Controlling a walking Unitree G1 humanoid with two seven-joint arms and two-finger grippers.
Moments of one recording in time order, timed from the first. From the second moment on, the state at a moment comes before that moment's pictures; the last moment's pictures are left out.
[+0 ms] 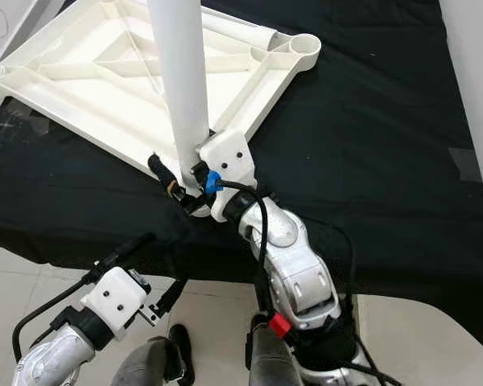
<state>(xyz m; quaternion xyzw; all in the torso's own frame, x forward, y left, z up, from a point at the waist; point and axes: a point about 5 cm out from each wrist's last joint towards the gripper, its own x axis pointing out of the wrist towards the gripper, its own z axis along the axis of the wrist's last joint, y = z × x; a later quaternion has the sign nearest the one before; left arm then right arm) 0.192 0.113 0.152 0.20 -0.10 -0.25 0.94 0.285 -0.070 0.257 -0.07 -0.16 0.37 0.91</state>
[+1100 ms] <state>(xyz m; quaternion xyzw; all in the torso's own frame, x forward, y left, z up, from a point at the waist) 0.191 0.113 0.151 0.20 -0.10 -0.25 0.94 0.312 -0.116 0.286 -0.11 -0.17 0.55 0.81</state>
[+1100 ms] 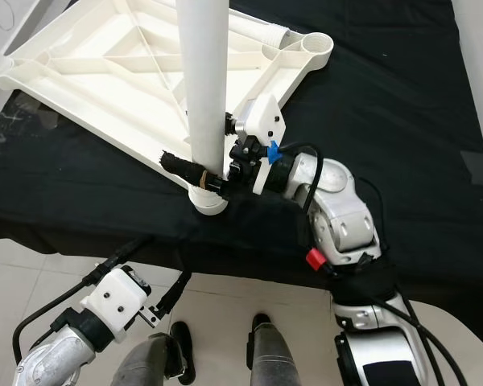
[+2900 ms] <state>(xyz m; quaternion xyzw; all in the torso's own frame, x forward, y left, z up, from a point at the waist) 0.189 0.114 0.149 0.20 -0.10 -0.25 0.94 0.282 -0.090 0.261 -0.13 -0.12 0.38 0.91</state>
